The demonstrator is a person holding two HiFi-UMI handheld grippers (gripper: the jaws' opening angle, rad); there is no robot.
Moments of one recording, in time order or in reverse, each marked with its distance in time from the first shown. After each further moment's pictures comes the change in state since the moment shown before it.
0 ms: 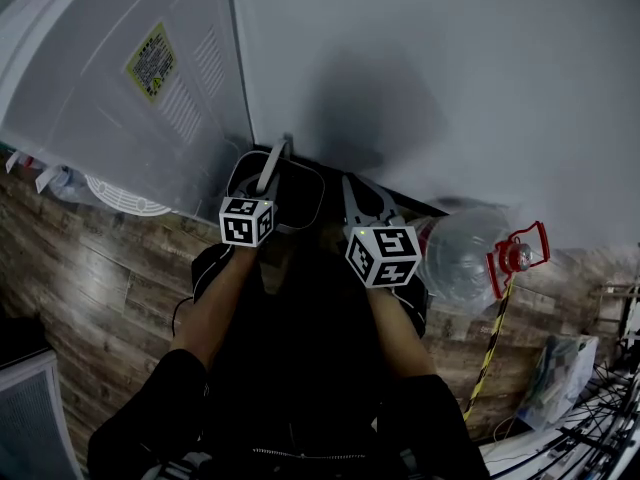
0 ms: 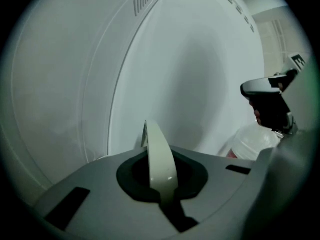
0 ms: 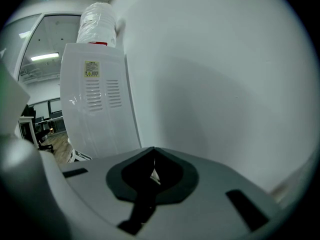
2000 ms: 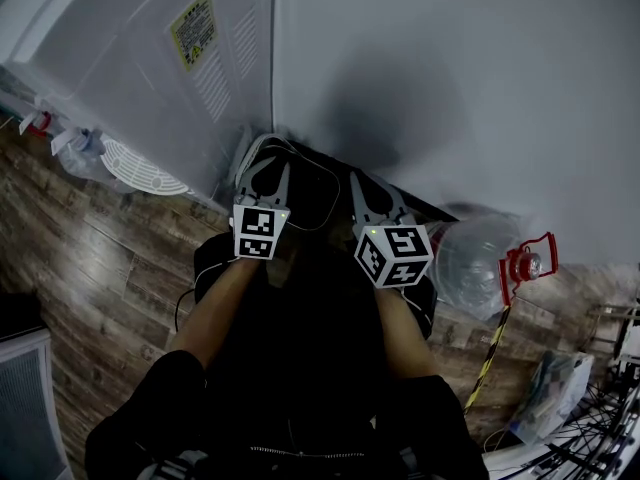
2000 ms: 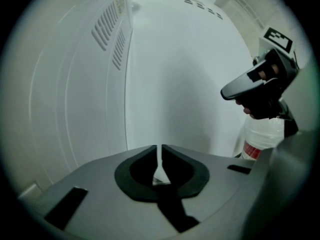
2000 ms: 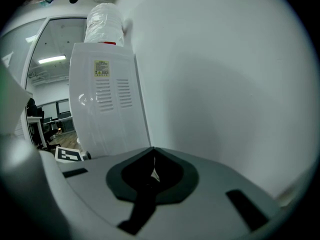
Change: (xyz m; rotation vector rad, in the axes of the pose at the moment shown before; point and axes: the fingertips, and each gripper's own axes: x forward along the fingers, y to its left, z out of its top) left arm -0.056 -0.005 0.048 0.305 -0.210 0.164; right arm 0.003 0.031 0.002 -0.020 -0.012 0.079
